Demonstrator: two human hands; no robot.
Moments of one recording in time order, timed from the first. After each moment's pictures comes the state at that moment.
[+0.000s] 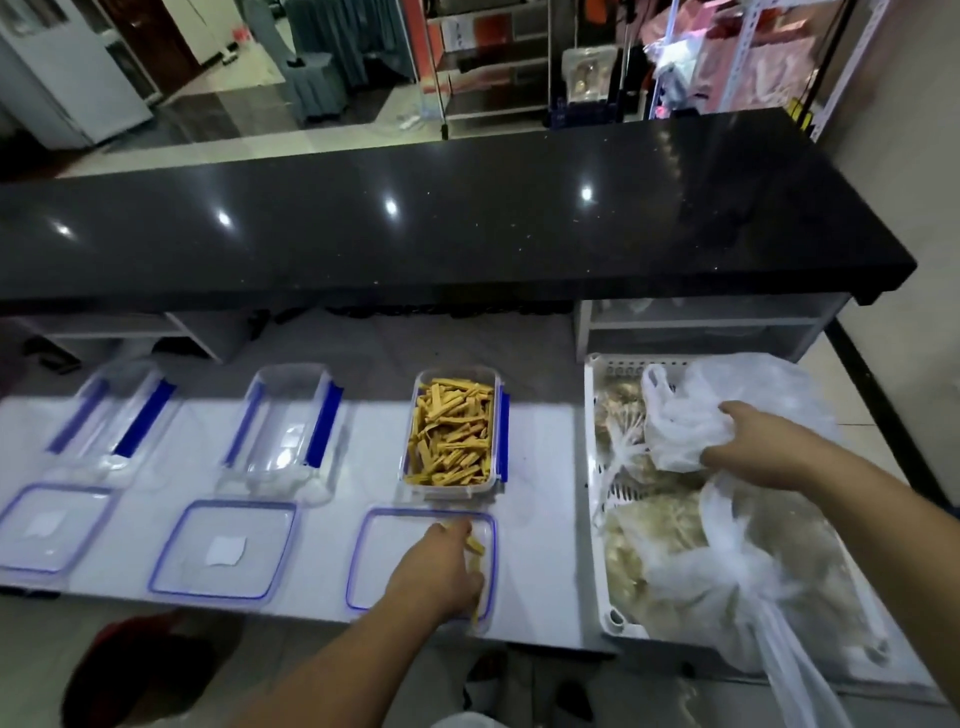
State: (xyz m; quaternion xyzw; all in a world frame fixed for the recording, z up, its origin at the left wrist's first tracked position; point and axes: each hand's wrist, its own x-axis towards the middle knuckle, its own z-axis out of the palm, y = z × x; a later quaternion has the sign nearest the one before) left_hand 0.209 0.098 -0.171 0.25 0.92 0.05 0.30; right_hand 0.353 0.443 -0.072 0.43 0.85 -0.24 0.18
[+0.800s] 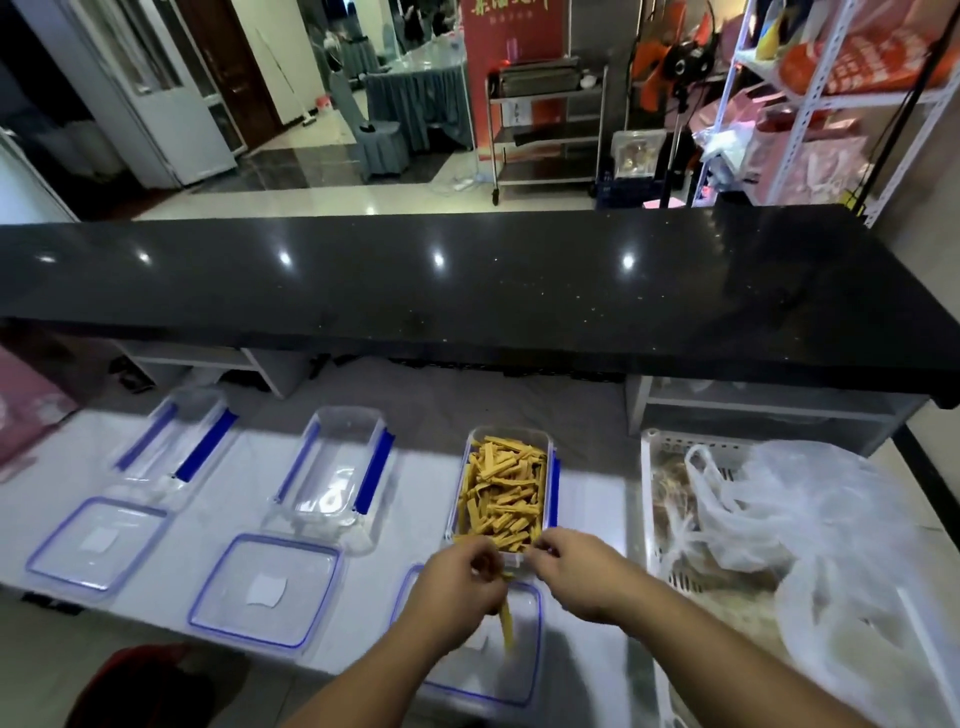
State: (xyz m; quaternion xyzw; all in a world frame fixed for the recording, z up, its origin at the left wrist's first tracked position) left_hand 0.172 0.085 -0.132 0.19 0.90 0.31 0.25; right_hand 0.252 0.254 -0.085 0.22 0.85 -0.43 0.19
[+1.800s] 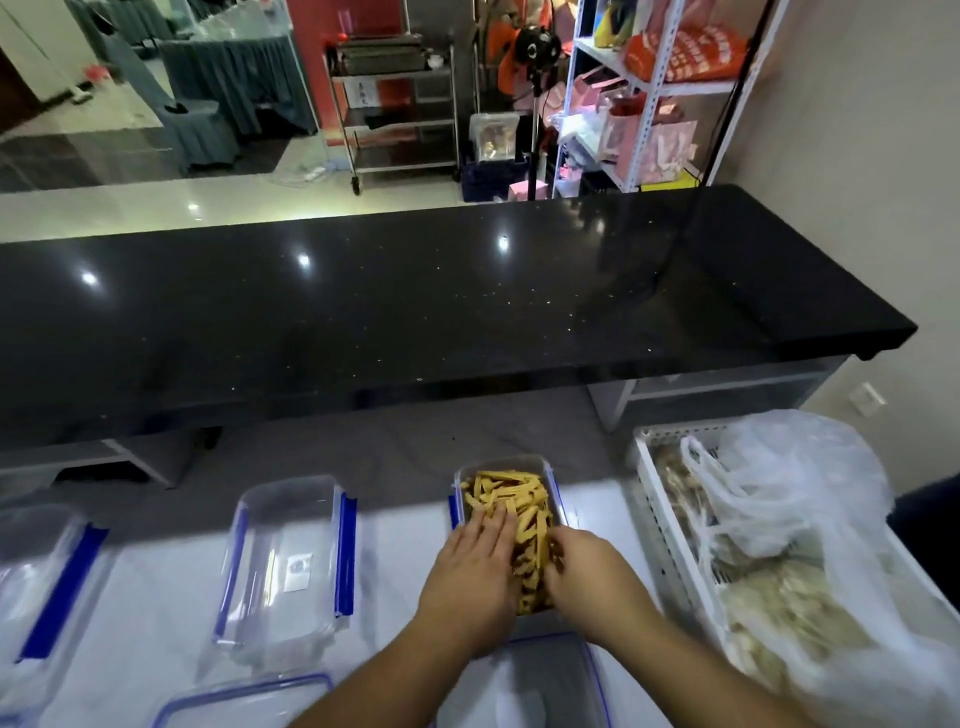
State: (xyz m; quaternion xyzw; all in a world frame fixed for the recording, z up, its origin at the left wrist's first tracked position) left_hand 0.050 0.106 -0.162 0.53 0.83 0.05 0.18; right_hand 0.172 0.215 -0.116 0.40 0.87 -0.29 0.06
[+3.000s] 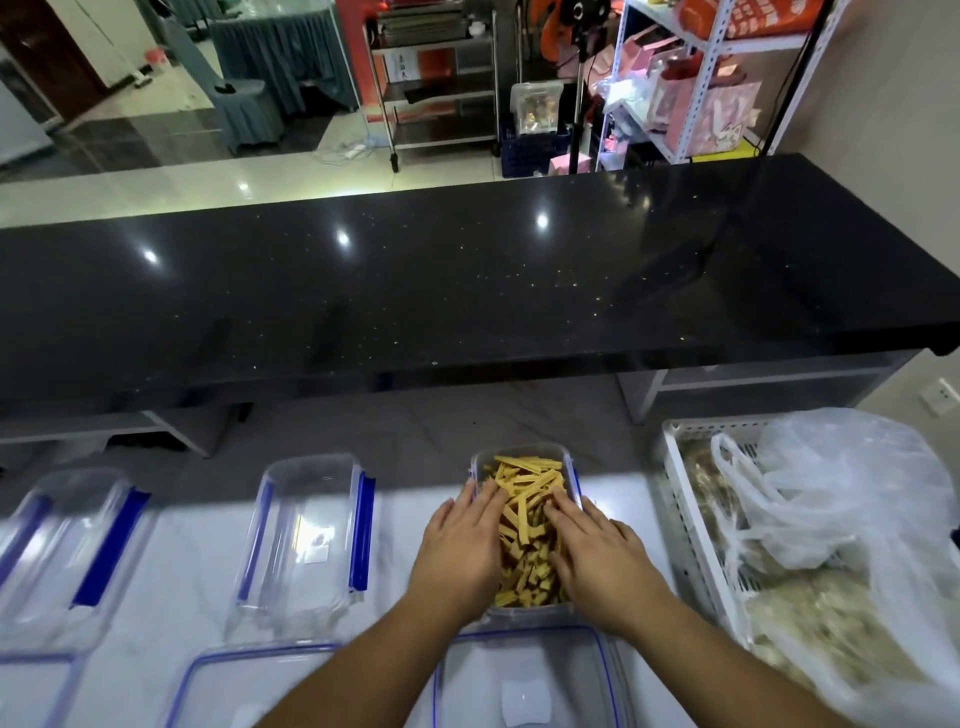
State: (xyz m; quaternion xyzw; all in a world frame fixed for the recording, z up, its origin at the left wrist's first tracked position) left_hand 0.029 0.107 -0.163 0.44 0.87 0.08 0.18; right_hand 0.175 0.246 -0.157 0.26 0.93 -0.22 0.12
